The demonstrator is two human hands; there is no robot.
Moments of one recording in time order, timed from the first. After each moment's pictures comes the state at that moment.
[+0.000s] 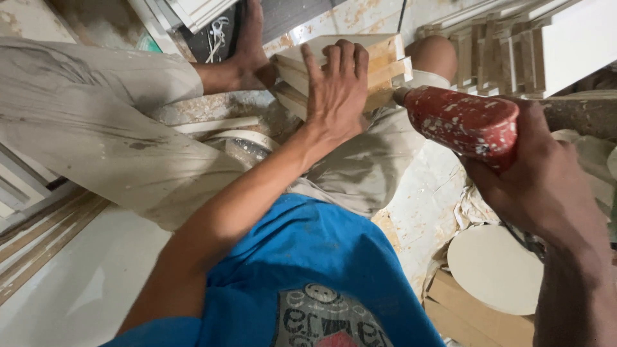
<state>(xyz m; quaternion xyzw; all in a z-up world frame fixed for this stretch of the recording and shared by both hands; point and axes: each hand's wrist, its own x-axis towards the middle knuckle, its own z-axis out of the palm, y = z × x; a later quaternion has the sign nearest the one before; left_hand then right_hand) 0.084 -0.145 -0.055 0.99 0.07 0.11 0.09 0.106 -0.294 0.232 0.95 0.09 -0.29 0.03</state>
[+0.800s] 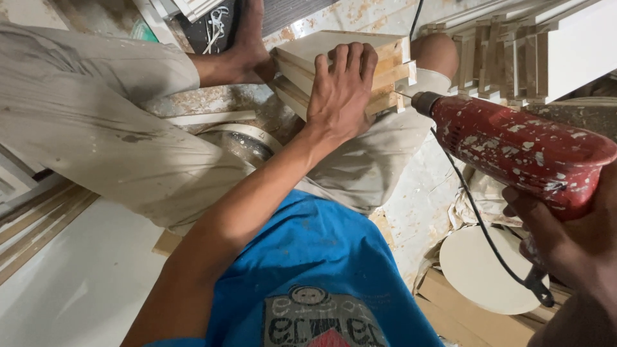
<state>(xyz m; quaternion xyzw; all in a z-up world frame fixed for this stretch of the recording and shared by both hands) 0.078 -0.140 -0.031 1.00 0.01 0.02 0.06 0.073 -0.344 0.245 0.94 -0.06 -0.24 -0.24</state>
